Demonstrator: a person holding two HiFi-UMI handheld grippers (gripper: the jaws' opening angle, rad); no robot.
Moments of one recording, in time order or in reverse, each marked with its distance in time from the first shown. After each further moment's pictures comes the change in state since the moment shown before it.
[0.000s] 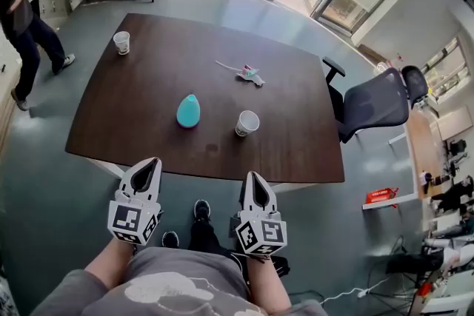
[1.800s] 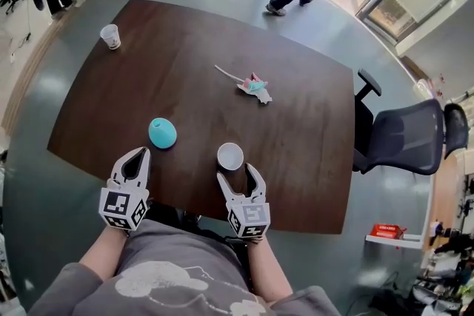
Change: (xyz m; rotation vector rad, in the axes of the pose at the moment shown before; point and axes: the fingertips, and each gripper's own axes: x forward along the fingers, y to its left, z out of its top) left arm 0.172 0.021 -0.045 -0.040 0.145 0.240; right arm 0.189 -0.117 -0.094 -0.147 0.299 0.359
